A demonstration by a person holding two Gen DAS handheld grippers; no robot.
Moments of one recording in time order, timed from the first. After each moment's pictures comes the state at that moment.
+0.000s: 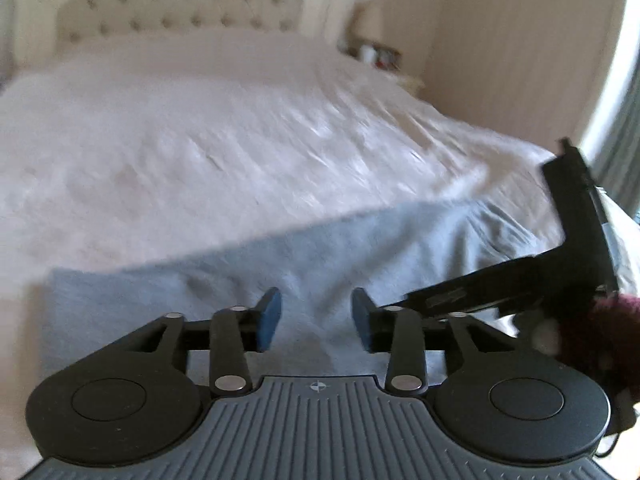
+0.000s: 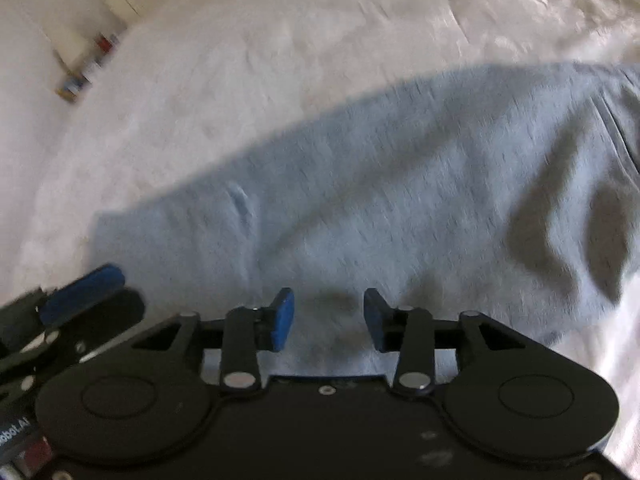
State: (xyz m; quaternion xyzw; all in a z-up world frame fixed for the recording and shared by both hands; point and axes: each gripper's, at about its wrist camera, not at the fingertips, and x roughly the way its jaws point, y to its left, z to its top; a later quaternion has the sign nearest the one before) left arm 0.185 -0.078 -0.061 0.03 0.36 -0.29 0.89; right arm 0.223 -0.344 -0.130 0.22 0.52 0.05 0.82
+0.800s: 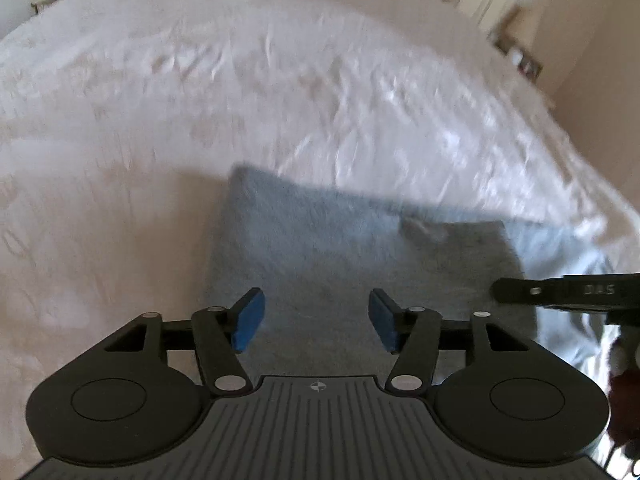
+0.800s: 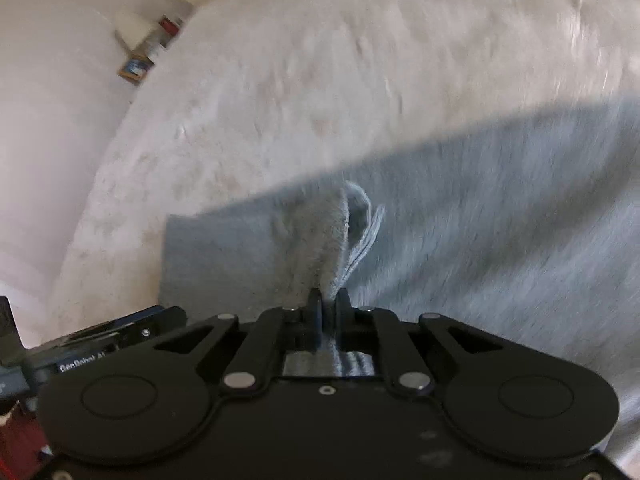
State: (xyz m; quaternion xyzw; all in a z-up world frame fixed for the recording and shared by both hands) left arm 0.254 0.038 -0.104 -0.08 0.47 -0.13 0.87; right arm 0.270 -0.286 -0.130 0.22 0.51 0.14 0.82
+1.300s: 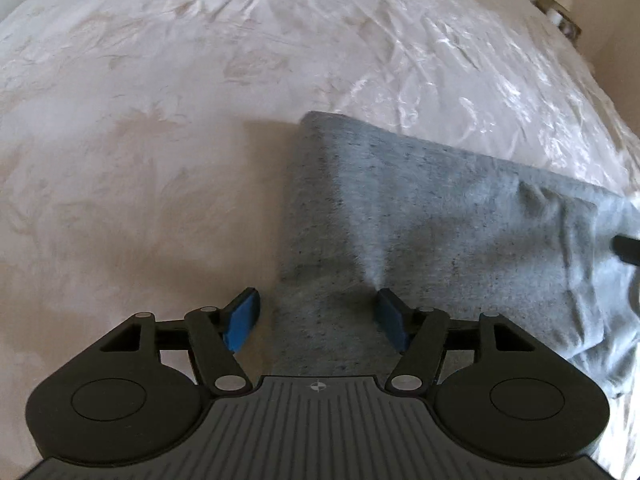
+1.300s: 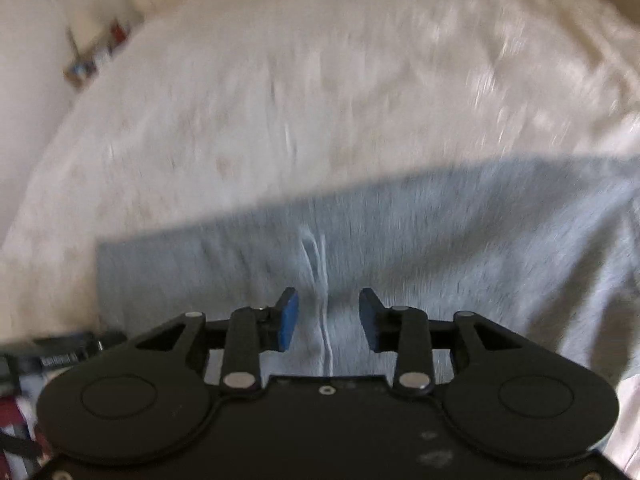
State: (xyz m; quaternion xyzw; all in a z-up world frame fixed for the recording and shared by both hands) left arm 0.270 0.051 -0.147 -0.04 0.55 -0.09 0.83; right arm 0.250 -0.322 -0.112 0.15 0.49 0.04 0.86
